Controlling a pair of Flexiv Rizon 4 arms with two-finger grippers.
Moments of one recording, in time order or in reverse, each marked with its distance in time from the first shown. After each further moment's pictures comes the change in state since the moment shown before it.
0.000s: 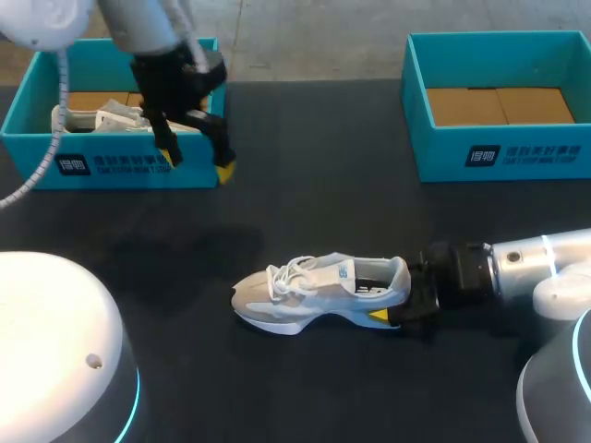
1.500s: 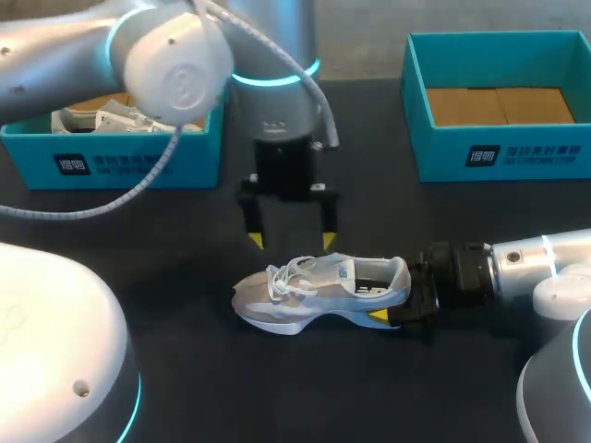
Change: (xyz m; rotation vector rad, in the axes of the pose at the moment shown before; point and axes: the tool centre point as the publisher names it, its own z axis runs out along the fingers) left arm 0.140 0.001 0.094 -0.059 -0.051 -0.424; right arm 0.000 0.000 0.000 0.000 0.000 0.000
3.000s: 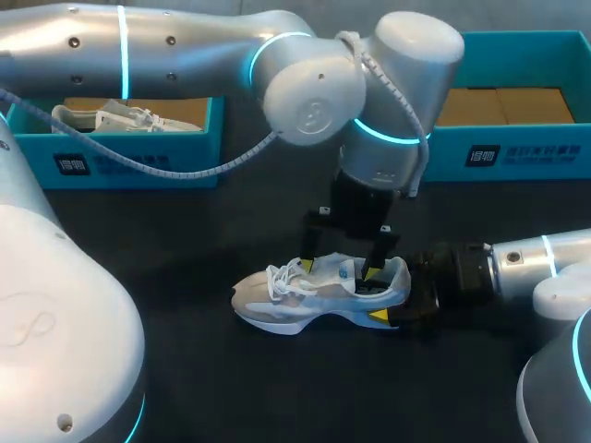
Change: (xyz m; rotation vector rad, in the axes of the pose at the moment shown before) left arm 0.055 -0.015 0.070 0.005 -0.279 -0.125; right arm 0.000 0.000 0.000 0.000 0.000 0.000
